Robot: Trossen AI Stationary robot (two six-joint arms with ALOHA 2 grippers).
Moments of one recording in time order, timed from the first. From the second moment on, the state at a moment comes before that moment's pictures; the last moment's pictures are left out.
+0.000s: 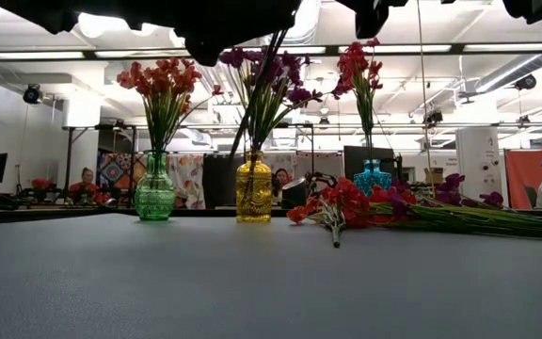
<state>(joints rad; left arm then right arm) -0.41 1.66 0.78 0.78 -0.51 0.02 0.46 1.64 0.77 0.92 0.52 -0.14</state>
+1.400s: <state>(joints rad) -0.41 1.45 0.77 0.09 -0.73 -0.21 -0.05 1.01 0.86 -0.15 0.81 0.17</state>
